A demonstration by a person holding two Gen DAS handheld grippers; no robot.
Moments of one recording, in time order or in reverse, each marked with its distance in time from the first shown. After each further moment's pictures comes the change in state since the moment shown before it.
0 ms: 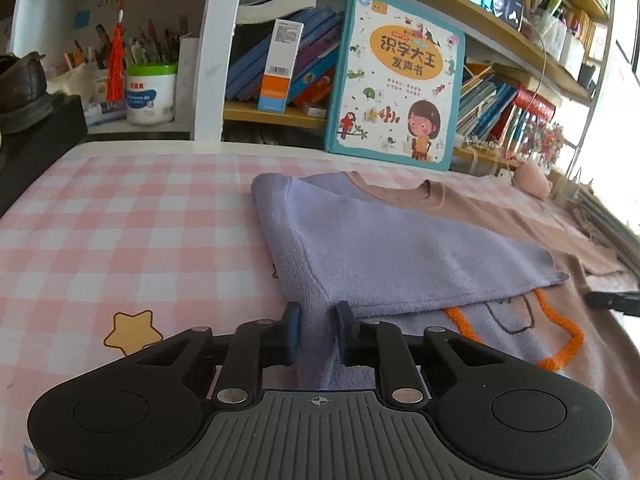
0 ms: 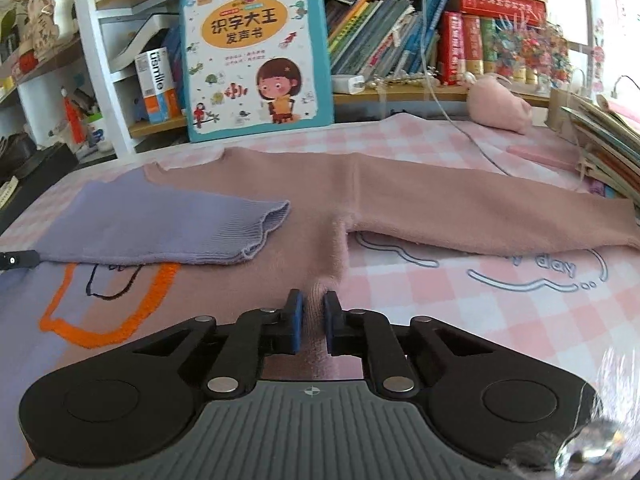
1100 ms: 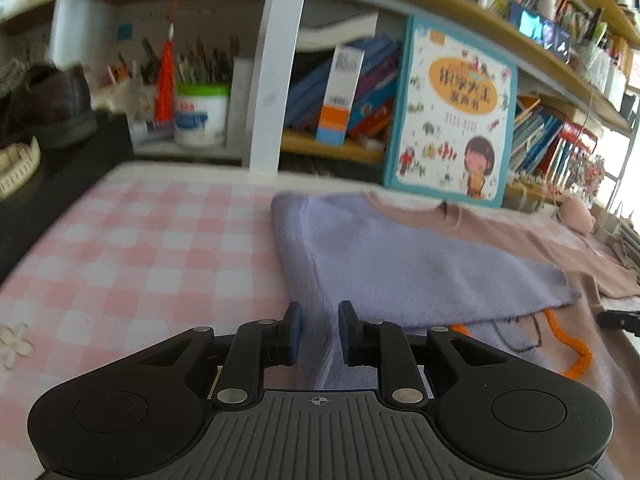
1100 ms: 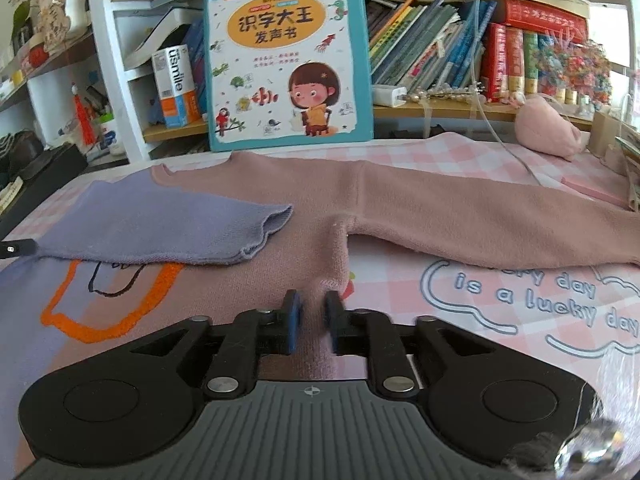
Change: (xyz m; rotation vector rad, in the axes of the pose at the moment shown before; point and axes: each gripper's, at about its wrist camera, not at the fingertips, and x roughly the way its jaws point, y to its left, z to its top) left arm -0.003 0.026 0.023 -0.027 -0.099 0.127; right arm 0.041 0.028 0.026 -0.031 -0.029 0.032
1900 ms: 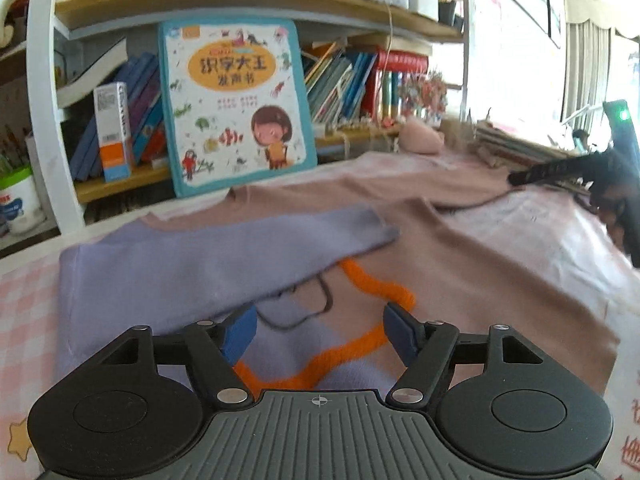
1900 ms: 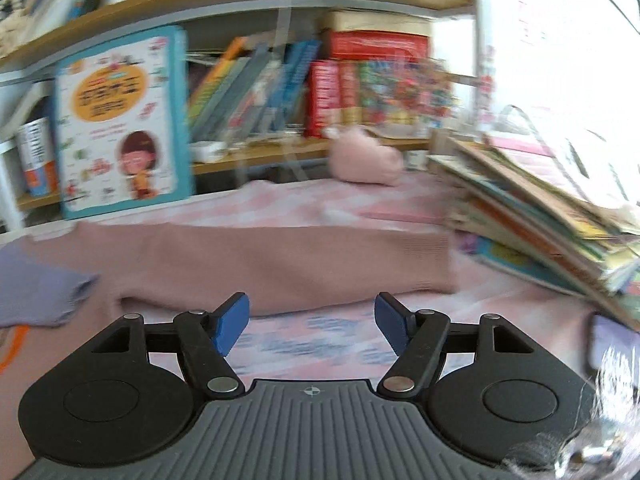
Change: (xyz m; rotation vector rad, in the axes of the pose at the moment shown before) left arm 0.003 -0.132 -0.026 0.376 0.047 -0.320; right arm -0.060 -0.117 0.015 0.133 -0.098 -0.352
